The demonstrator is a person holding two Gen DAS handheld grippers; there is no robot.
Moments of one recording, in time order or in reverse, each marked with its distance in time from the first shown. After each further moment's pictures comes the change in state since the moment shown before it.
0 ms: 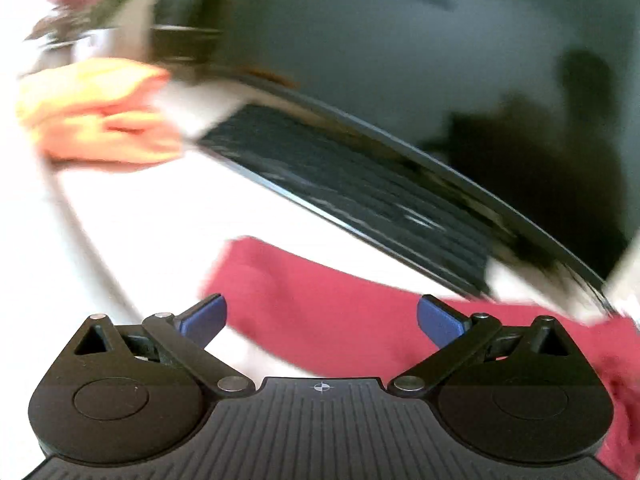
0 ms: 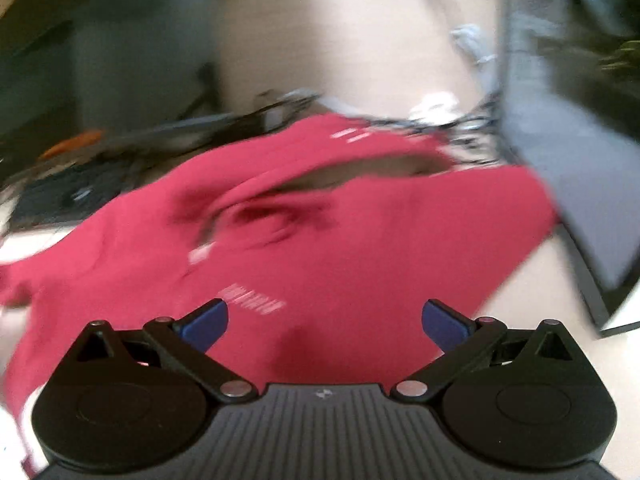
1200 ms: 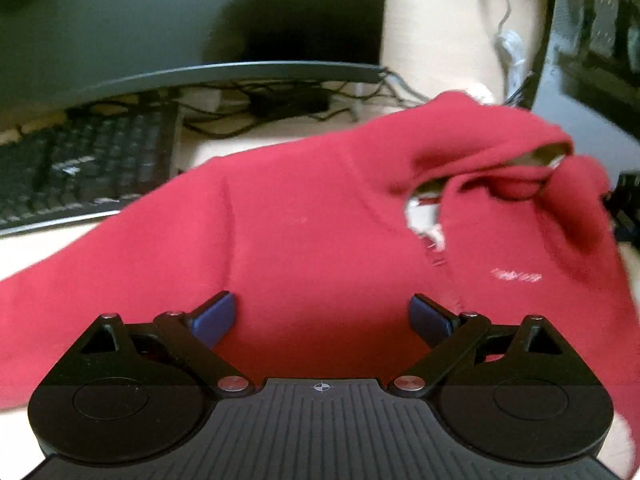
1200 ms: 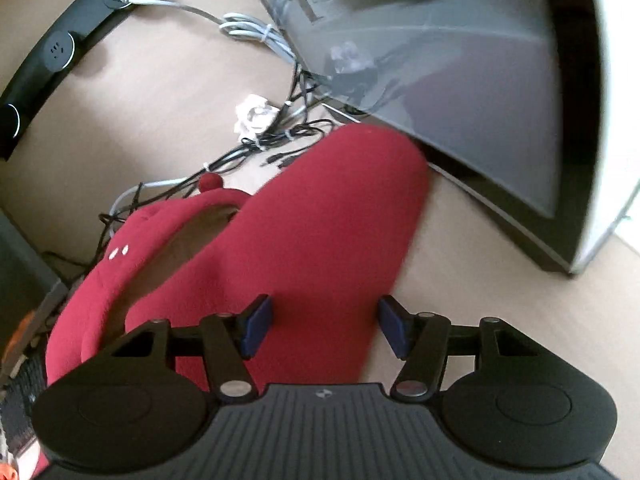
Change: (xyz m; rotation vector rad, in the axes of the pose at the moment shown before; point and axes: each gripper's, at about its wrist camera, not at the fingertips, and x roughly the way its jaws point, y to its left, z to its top) left arm 0.019 -0.195 -0.117 0.644 0.151 -0.455; right arm 0.069 -0.133 -0.010 0.653 -0.114 -0.165
